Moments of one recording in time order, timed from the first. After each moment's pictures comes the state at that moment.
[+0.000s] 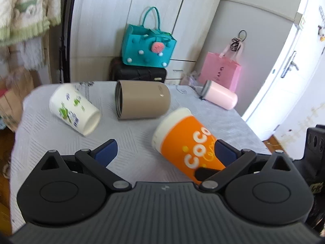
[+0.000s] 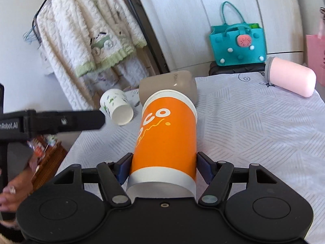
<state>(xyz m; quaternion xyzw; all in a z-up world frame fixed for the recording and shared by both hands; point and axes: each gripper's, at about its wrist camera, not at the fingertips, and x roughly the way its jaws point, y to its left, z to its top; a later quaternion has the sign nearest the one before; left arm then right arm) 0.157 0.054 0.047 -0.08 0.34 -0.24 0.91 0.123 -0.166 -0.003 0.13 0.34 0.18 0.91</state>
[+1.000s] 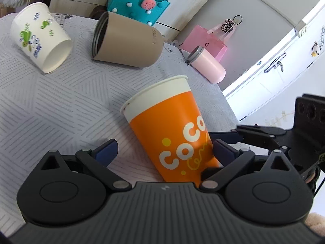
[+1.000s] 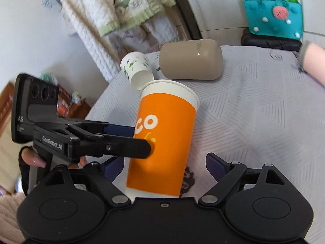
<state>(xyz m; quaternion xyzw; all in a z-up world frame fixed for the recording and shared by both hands) 0.190 0.043 -0.029 -0.18 0.44 -0.31 0.82 0.159 -0.175 0.002 0.07 0.46 0.30 0.83</state>
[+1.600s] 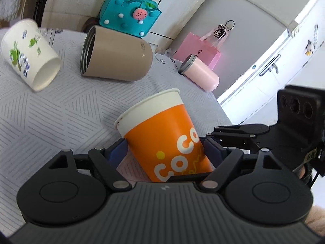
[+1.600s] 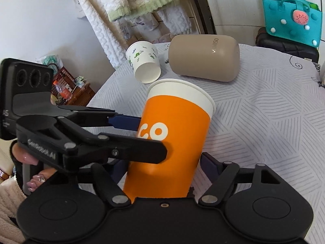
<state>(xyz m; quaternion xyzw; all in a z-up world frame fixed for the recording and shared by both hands) 0.196 0.039 -0.026 -0.18 0.41 -0.32 0.83 0.177 -0.162 -0.005 0.04 0.47 0.33 0.82</state>
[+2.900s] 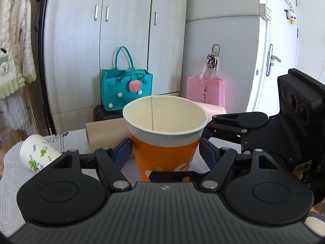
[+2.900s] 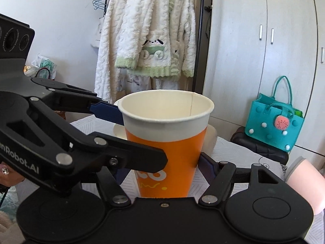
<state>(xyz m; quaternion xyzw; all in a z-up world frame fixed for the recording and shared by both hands) 0.156 -0.006 0.020 0.02 0.18 -0.28 0.94 0.168 -0.156 0.000 -0.11 0.19 0.30 0.93</state>
